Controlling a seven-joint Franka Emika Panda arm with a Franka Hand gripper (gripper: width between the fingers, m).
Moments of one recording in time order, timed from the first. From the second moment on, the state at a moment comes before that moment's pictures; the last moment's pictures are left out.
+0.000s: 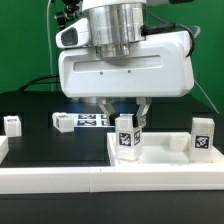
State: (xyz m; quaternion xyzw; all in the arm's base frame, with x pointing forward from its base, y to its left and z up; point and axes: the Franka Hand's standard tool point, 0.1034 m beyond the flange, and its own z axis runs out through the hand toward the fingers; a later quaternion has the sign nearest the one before) arm 0.630 -0.002 0.086 -0.95 0.30 -0.01 0.07
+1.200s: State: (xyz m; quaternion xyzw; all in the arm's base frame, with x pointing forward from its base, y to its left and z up) arm 0.625 -0.003 0.084 -0.62 0.79 0.01 0.07
